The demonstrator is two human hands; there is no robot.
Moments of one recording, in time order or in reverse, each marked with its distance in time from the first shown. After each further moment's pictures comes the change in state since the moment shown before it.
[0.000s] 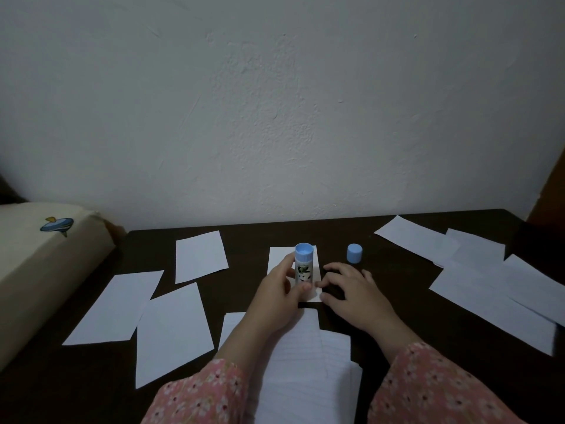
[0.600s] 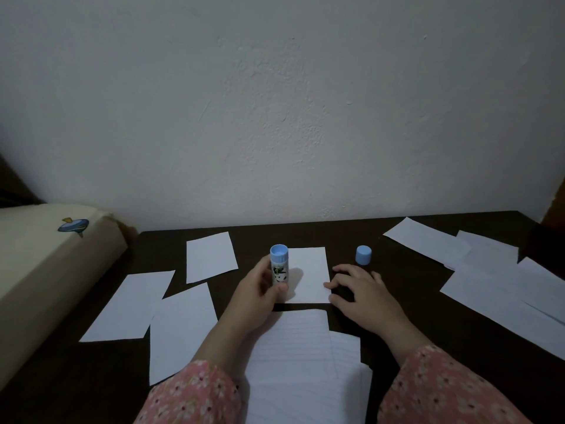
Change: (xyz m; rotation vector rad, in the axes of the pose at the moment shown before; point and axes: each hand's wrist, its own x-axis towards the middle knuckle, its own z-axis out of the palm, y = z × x) left_hand -0.008 -0.027 -0.038 -0.017 0.063 -0.068; right_hand 0.000 0.000 0.000 -0.008 -0.005 0.010
